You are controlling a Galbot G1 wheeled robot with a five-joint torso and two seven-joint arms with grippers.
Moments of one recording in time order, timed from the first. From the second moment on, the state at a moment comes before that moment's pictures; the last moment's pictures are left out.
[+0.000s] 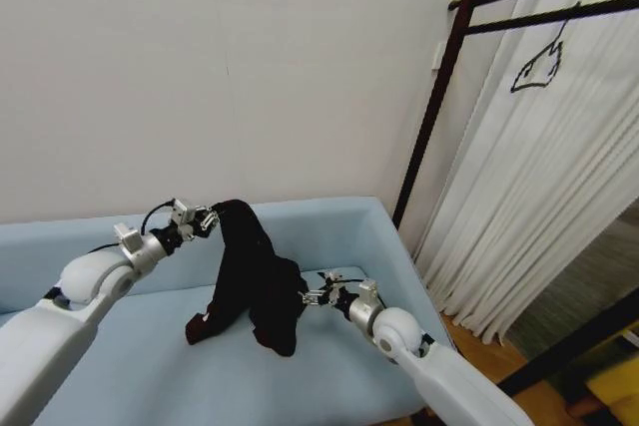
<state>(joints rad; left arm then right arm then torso) 0.84 -0.62 -0.51 -1.92 -0.76 0.12 0.37 -0.80 0.99 -0.14 1.90 0.86 -0.37 -0.01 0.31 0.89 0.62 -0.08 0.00</state>
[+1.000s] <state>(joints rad) 0.79 -0.62 -0.50 -1.95 -0.83 0.17 0.29 -0.68 1.22 -0.35 1.68 0.89 -0.23 0.28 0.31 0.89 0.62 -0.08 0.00</state>
